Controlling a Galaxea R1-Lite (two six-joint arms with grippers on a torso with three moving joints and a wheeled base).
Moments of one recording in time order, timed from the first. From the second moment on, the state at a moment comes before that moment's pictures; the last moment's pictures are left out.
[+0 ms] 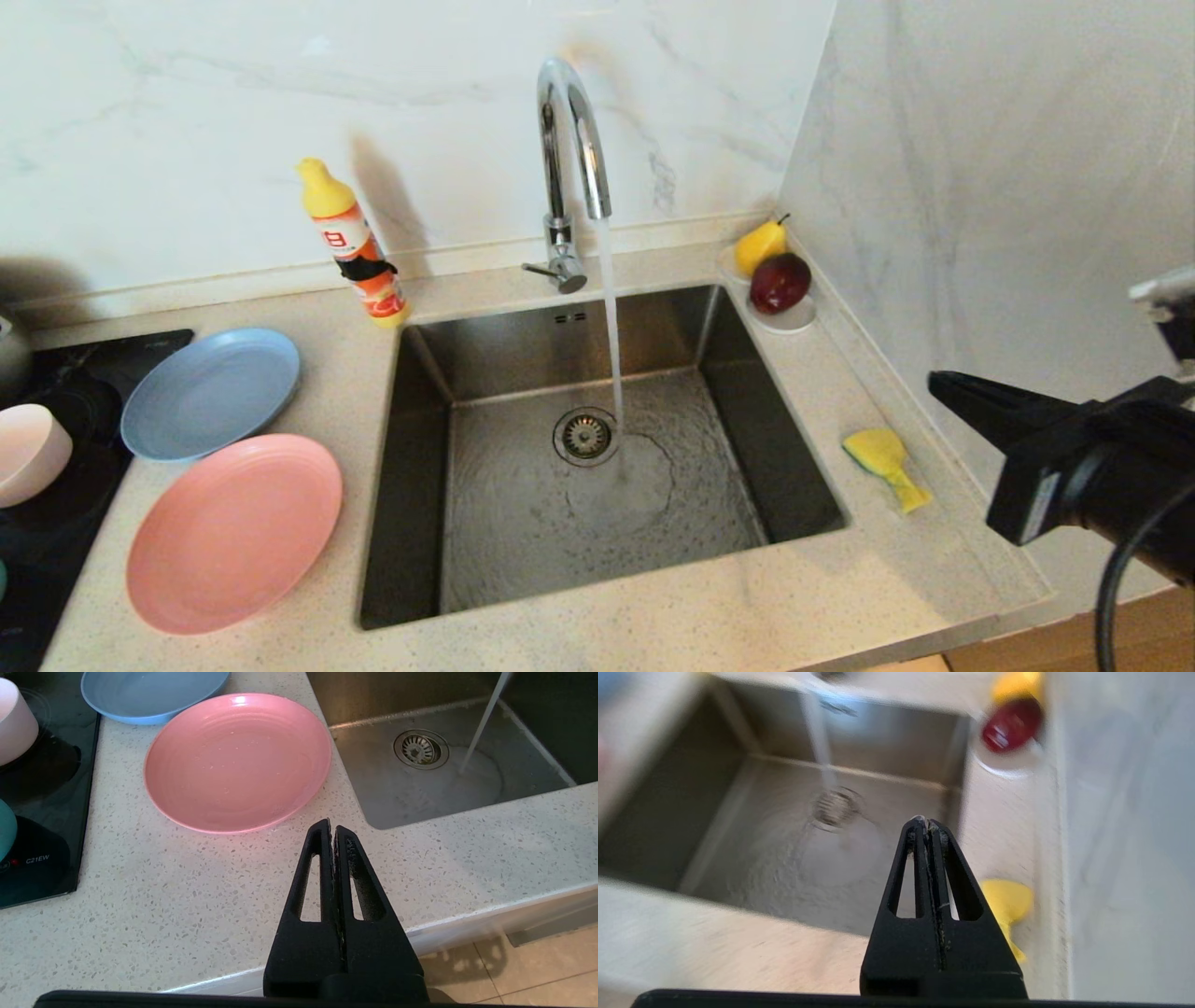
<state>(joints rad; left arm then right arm) 0.00 0.00 0.00 0.01 -0.05 0.08 0.73 1.17 -0.61 -0.54 -0.43 -0.07</state>
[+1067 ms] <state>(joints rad) 0.00 0.00 0.00 0.01 -0.05 0.08 0.03 0.43 -0.27 -0.18 0.62 -0.06</state>
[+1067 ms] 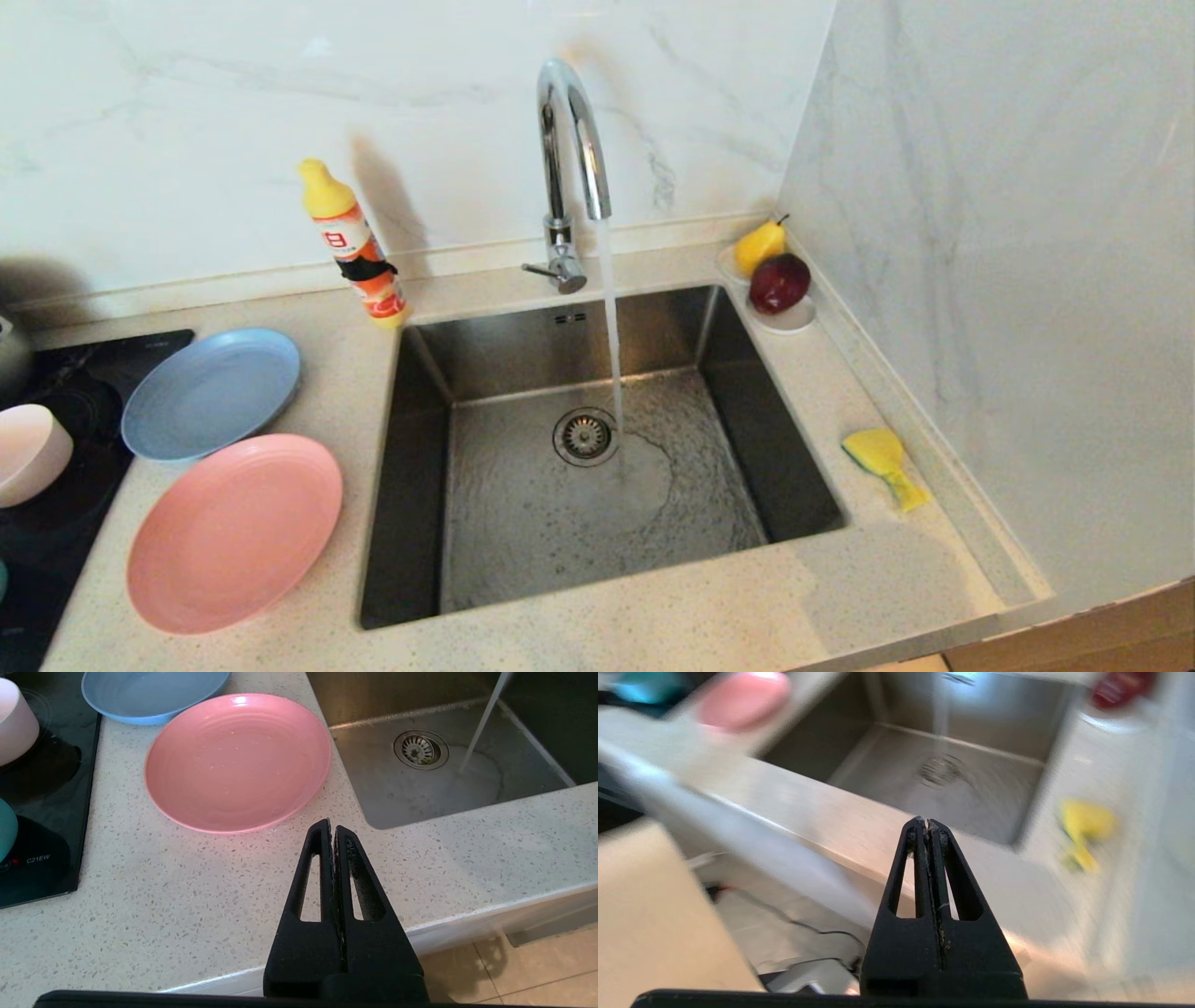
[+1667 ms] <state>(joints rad) 0.00 0.00 0.00 0.01 -0.05 0.08 0.00 0.13 -0.02 -0.11 0.17 -0.16</state>
